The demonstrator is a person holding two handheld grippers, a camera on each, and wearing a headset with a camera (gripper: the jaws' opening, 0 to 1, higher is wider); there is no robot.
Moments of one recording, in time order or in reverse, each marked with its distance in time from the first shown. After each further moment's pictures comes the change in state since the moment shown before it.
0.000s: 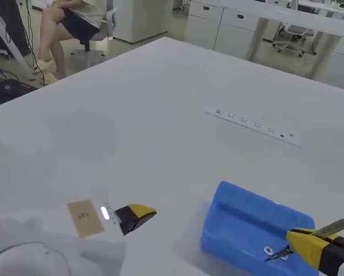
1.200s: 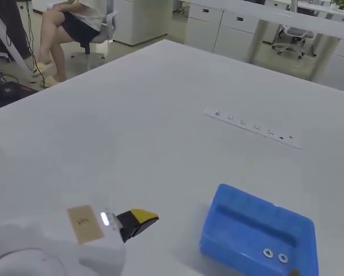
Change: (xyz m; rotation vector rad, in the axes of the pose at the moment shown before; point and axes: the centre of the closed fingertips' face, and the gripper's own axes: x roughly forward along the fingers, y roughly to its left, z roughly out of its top) left arm 0.001 -0.005 0.000 0.010 0.002 -0.022; right arm 0.018 0.036 -0.071 -0.024 0.203 0.115
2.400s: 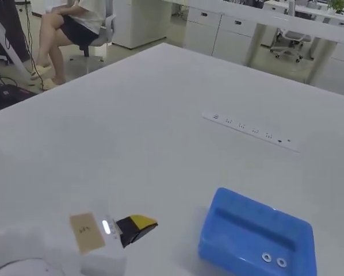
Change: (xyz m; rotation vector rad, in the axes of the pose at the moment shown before) left arm 0.001 -0.002 -0.002 0.016 0.014 -0.010; right arm 0.001 0.021 0.015 -0.244 -0.002 0.016
